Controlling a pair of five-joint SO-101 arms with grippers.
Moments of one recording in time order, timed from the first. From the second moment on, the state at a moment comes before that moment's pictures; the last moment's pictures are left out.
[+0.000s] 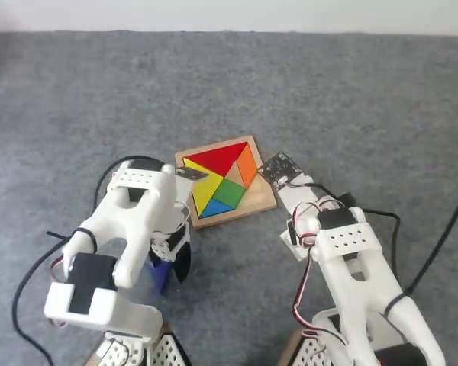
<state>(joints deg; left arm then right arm) 1.4 2.3 40.7 86.1 -13.2 -17.1 -31.5 61.1 54.1 25.5</state>
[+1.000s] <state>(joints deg) -6.2 6.1 42.6 82.6 -16.0 -17.1 -31.5 61.1 53.7 25.5</state>
